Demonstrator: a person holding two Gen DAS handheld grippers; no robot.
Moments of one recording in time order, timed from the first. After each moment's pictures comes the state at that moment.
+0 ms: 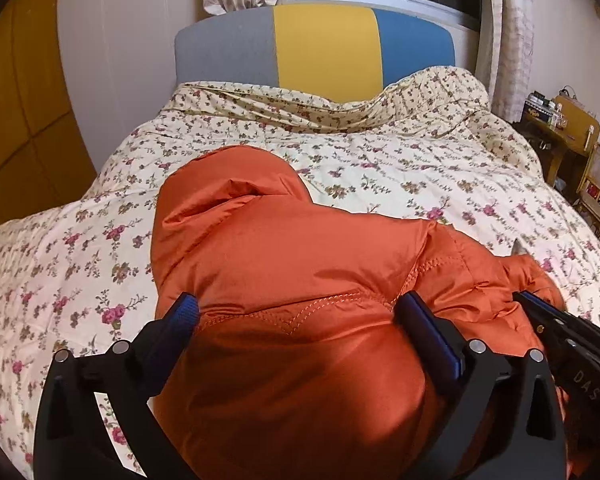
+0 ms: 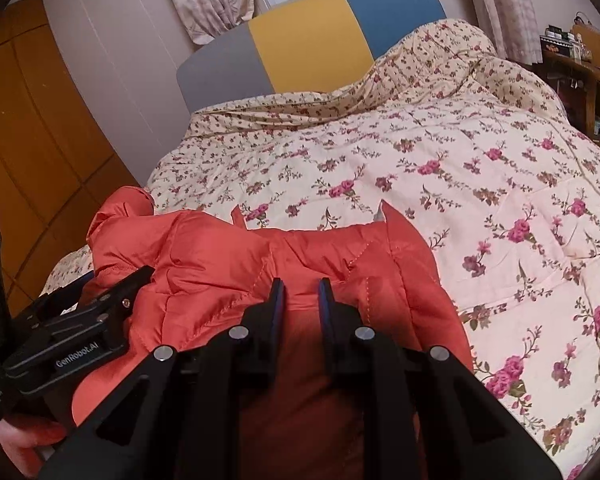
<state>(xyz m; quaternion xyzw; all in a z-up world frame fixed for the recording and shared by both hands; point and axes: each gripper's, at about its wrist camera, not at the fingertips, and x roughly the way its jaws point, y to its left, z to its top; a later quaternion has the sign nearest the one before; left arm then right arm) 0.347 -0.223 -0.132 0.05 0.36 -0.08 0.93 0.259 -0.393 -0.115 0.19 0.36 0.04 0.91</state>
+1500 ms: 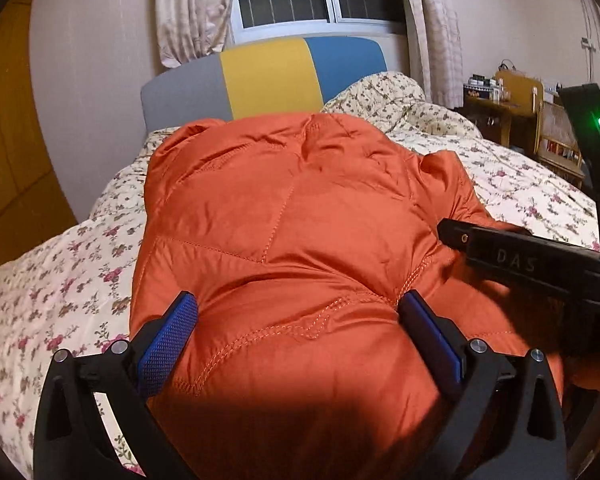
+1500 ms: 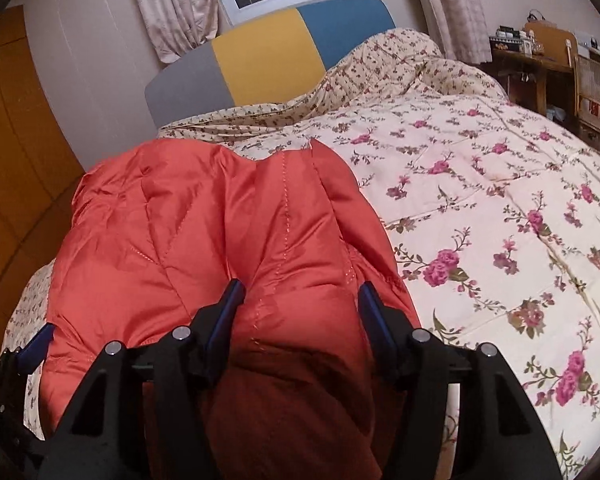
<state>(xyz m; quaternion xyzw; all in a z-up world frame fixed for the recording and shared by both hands) 0.211 -0.230 -0.164 0.12 0.27 -0.15 0.94 0.173 -0.387 -0.129 0.21 0.33 -0.03 0.92</state>
